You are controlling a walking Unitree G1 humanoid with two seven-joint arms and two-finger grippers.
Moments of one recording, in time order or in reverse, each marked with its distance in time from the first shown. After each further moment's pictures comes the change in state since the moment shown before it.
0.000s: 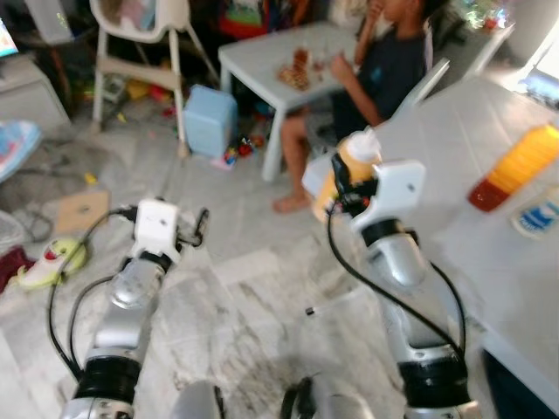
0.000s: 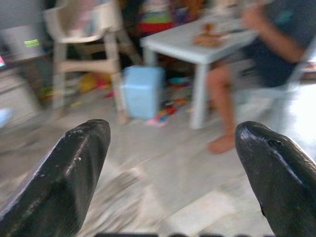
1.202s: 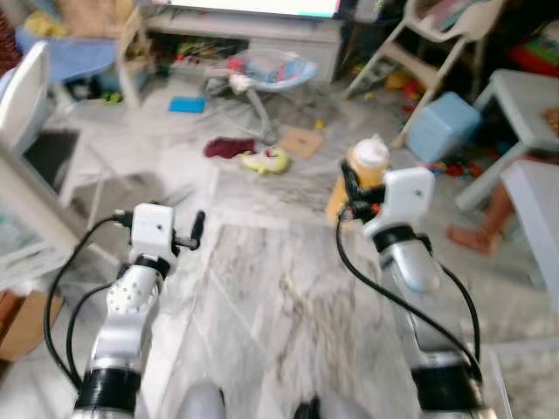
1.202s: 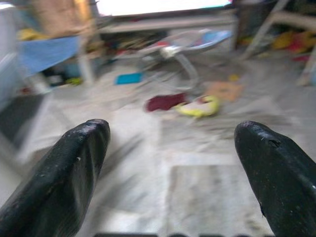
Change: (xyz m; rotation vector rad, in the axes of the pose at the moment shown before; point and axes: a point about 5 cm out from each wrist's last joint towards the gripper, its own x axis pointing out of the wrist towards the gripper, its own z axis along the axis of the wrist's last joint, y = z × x) left arm -0.011 0.008 -0.004 0.017 0.020 0.054; right arm -0.011 -0.005 -0.016 -0.014 0.051 -0.006
